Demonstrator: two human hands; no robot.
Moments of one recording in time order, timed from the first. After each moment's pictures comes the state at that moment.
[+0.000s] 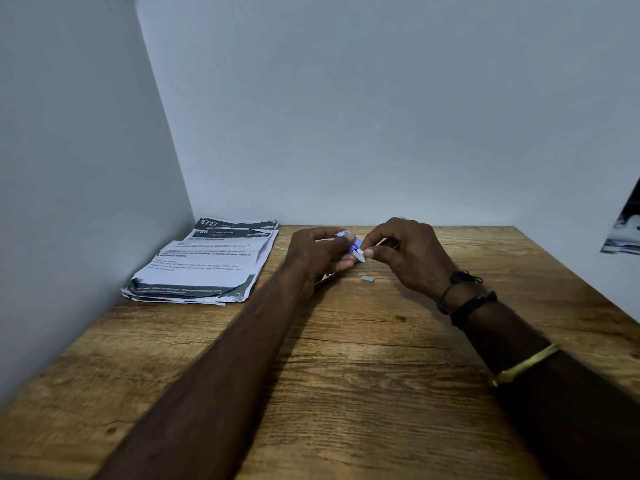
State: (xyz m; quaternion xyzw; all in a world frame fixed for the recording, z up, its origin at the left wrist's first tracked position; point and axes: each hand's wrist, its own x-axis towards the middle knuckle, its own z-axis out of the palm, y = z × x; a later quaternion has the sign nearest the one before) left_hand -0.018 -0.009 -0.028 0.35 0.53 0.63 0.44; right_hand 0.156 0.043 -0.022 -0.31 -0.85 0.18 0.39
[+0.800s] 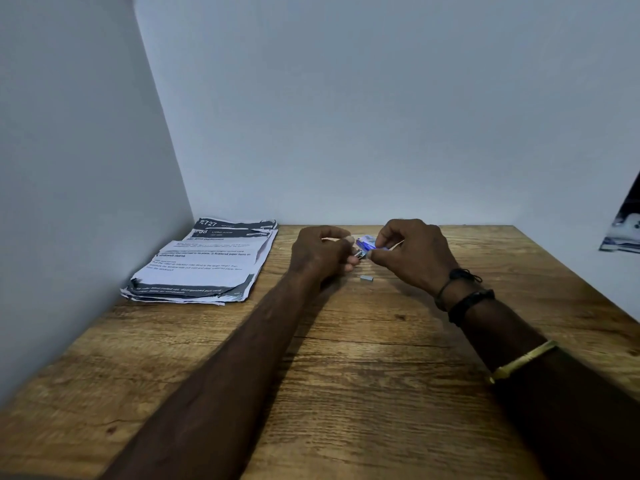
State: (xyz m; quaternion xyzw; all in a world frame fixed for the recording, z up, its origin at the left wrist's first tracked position) left_hand -0.010 -0.007 -0.031 0.40 0.58 0.61 0.37; right_hand 0.154 0.046 -0.024 -0.43 -0.81 0.15 0.38
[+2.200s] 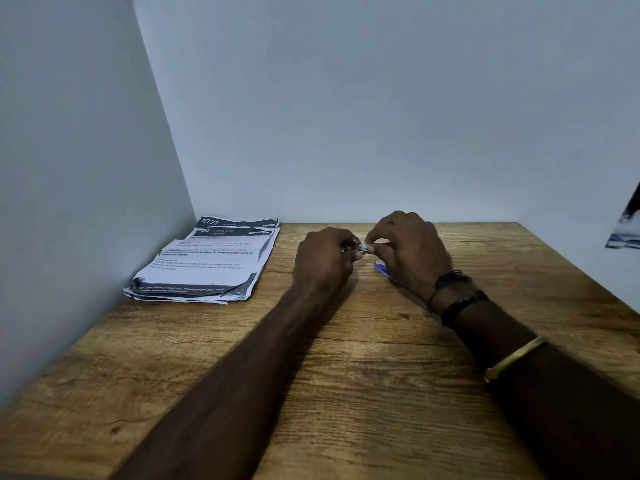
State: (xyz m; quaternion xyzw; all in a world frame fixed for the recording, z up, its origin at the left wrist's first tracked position) left_hand -0.005 -0.010 -0.036 0.59 0.71 0.38 0.00; right_hand 0.147 0.051 -0.033 -0.37 -0.86 -0.02 0.34
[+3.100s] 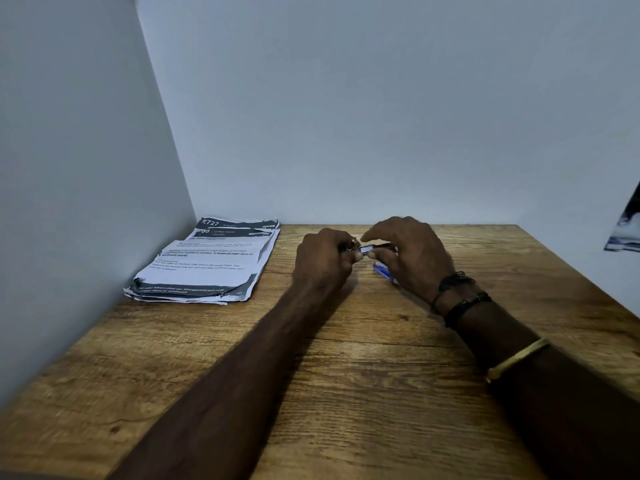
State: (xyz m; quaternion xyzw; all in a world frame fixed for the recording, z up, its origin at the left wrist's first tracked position) left_hand -0.005 -0.011 -0.035 0.59 0.70 0.40 0.03; right_hand 0.154 0.050 -0.031 -0.32 -0.88 0.01 0.36
